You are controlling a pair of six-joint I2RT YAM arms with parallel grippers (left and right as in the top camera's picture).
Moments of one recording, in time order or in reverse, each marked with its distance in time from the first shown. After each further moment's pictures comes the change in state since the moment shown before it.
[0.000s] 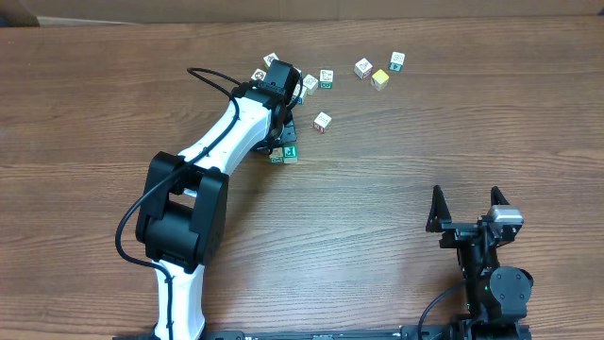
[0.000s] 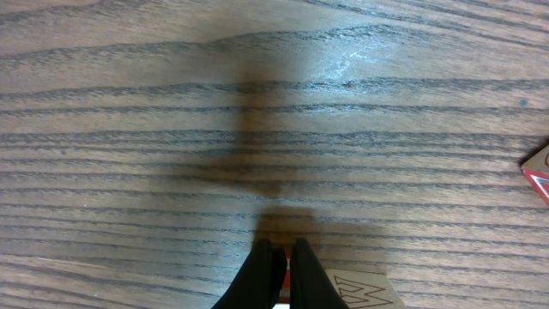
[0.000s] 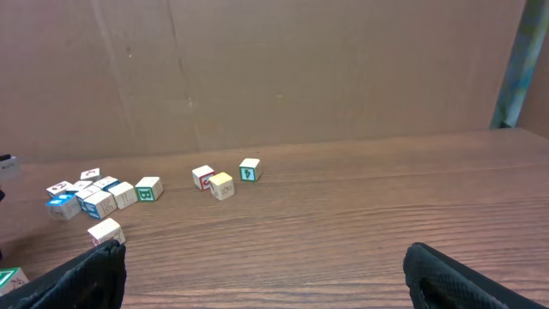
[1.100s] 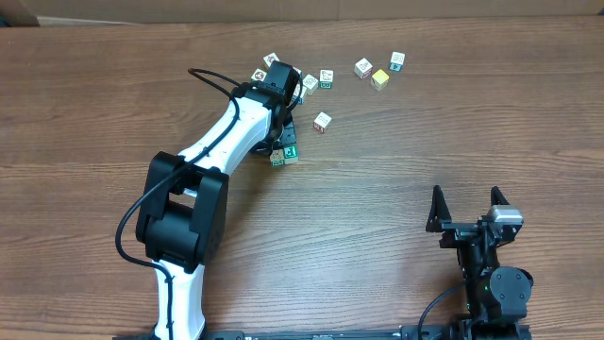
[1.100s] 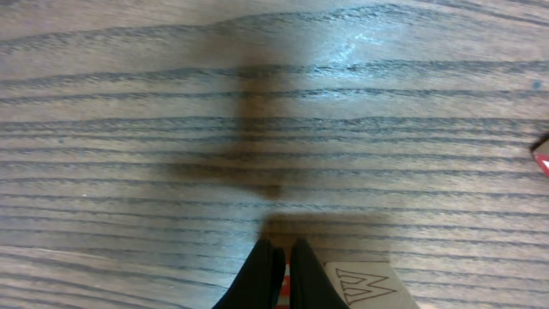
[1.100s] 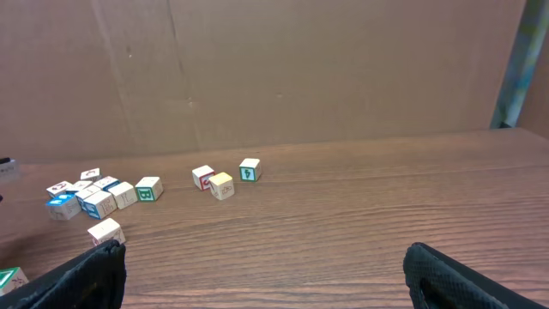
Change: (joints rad) left arm 0.000 0.000 0.003 -0.023 0.005 0.011; right arm 0.000 0.000 0.000 0.000 0.000 0.000
